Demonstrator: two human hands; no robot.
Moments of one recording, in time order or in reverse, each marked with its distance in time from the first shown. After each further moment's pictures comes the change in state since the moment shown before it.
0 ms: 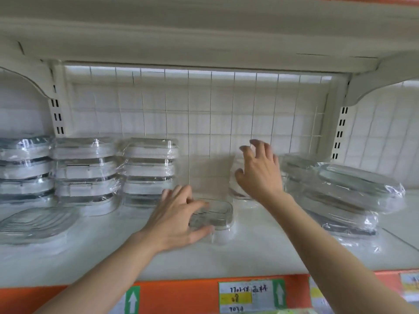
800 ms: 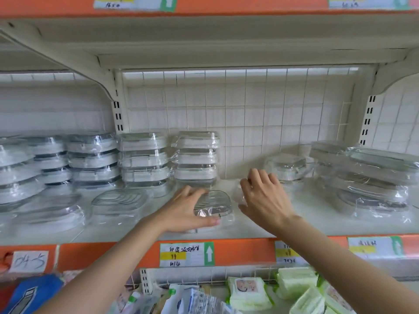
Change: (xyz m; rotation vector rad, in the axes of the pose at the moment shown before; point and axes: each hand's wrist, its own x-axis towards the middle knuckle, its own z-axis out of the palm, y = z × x) left_hand -0.075 -0.054 -0.042 -0.245 -0.457 -0.288; right_hand -0.098 -0.085 -0.010 -0.249 0.053 -0.419
